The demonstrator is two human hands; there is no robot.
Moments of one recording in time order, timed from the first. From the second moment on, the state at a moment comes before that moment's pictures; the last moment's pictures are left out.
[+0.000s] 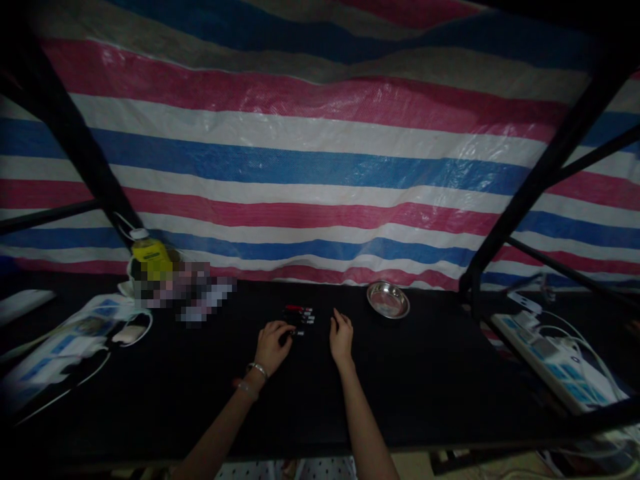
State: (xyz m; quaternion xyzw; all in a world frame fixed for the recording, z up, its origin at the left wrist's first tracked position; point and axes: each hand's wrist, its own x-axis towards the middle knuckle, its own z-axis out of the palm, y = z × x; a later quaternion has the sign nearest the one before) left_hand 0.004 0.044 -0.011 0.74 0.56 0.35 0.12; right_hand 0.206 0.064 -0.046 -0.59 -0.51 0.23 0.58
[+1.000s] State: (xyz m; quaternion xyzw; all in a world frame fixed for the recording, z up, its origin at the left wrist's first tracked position) left_hand 0.003 0.048 -0.012 0.72 0.54 0.41 0.14; right_hand 0.182 0.051 -0.019 -0.55 -0.70 0.02 0.45
